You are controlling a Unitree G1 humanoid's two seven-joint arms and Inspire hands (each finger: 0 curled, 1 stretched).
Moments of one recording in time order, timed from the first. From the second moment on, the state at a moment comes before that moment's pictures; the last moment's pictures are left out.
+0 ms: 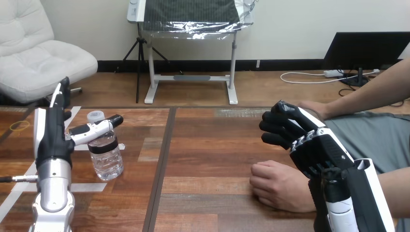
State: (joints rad) left arm -0.41 0.32 0.21 0.85 0.14 -0.37 0.14; right arm 0.57 -0.13 0.16 -0.38 0.14 -0.71 0.23
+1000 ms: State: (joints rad) left arm -0.49 0.31 0.21 0.99 0.04 -0.32 0.11; right arm 0.57 -0.13 0.16 -0.38 0.14 -0.71 0.23
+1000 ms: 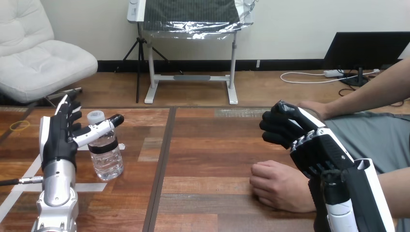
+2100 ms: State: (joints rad) left arm -0.53 0.30 0.20 1.08 0.01 -0.27 0.10; right arm 0.57 -0.13 0.16 -0.38 0.16 -0.71 0.25
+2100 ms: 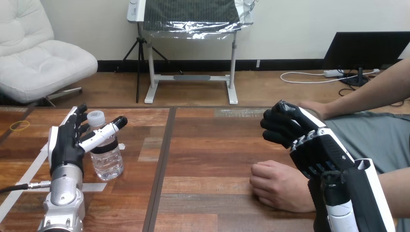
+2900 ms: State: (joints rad) left arm -0.56 0.29 0.17 1.13 0.01 -0.26 0.09; right arm 0.57 -0.13 0.16 -0.38 0.17 -0.71 0.26
